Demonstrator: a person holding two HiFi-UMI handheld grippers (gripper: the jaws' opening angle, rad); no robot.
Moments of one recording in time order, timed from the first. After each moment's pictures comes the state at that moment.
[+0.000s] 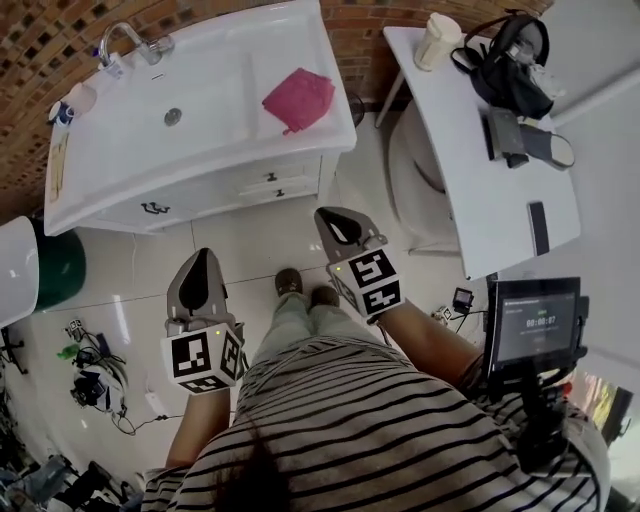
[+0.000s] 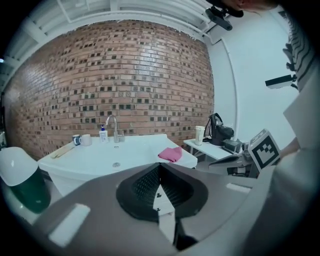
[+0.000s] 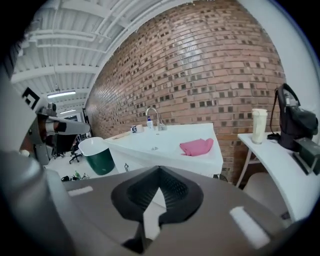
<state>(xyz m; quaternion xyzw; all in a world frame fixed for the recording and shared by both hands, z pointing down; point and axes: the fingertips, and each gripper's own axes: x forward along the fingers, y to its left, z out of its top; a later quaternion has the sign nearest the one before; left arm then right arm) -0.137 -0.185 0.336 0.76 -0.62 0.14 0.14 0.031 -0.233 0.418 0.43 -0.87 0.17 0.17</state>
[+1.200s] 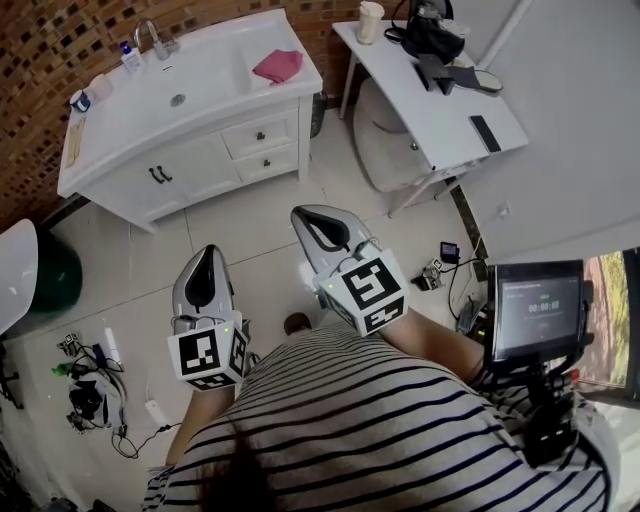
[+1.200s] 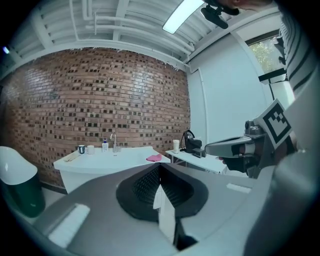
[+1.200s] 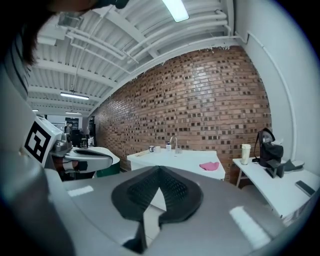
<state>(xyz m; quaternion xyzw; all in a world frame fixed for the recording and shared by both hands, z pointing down) -0.174 0.099 0.268 0.81 -0.57 0.07 0.07 -0.048 0.079 0.260 0.46 -0.88 0.06 0.09</state>
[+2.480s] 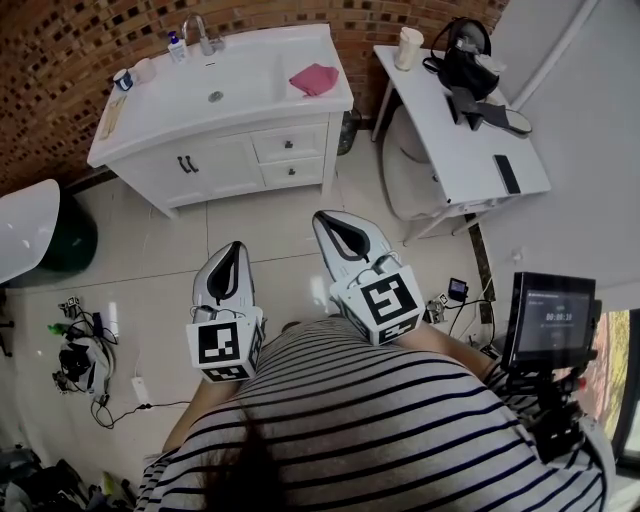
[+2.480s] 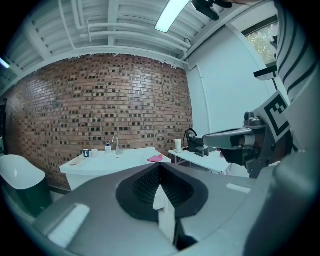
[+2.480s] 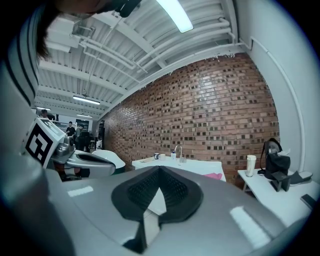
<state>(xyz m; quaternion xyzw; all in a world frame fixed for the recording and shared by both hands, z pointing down) -0.131 0.116 0.260 0.79 -0.60 0.09 0.05 -0.015 0.091 0.228 0.42 -0.90 0.01 0.06</state>
